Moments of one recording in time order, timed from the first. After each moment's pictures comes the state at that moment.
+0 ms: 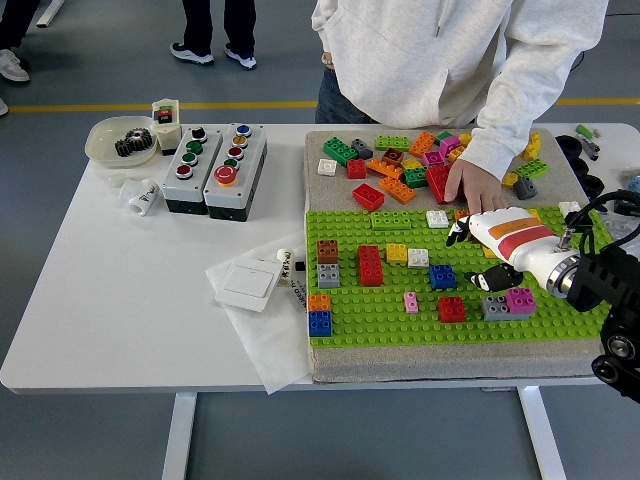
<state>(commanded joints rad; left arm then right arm) -0.04 0.10 -0.58 -0.23 0.58 0.38 0.16 0.69 -0.61 0.47 1.47 -1.83 -0.11 -0.26</state>
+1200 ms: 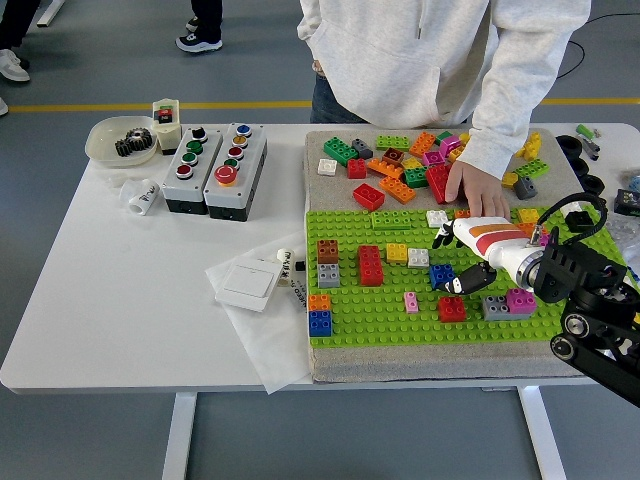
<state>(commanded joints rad) -0.04 0.10 -0.56 -0.24 0.57 0.39 0.16 0.74 -0.48 0.44 1.28 -1.71 -0.09 -0.30</state>
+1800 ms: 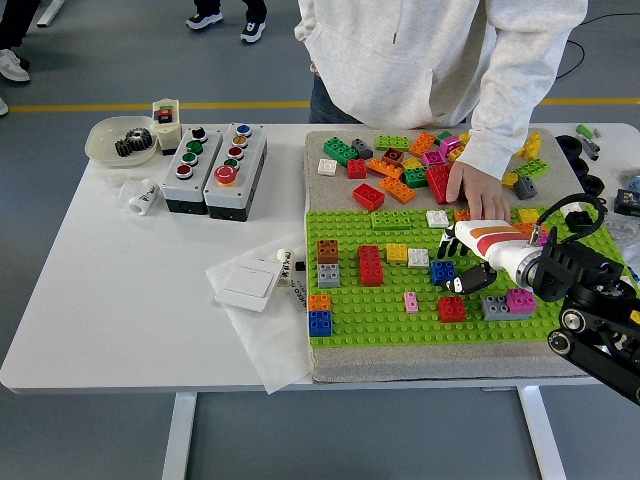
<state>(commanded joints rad) -0.04 0.10 -0.56 -0.24 0.58 0.39 0.16 0.75 -0.46 0.44 1.23 -1.70 -0.07 -0.29</state>
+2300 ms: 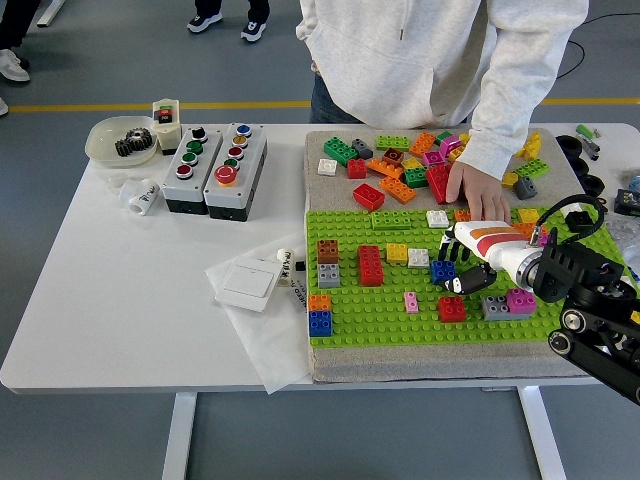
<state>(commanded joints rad) -0.04 0.11 -0.57 -0.24 0.58 0.39 0.16 0.75 -0.46 0.44 1.23 -1.70 -0.08 -0.27</state>
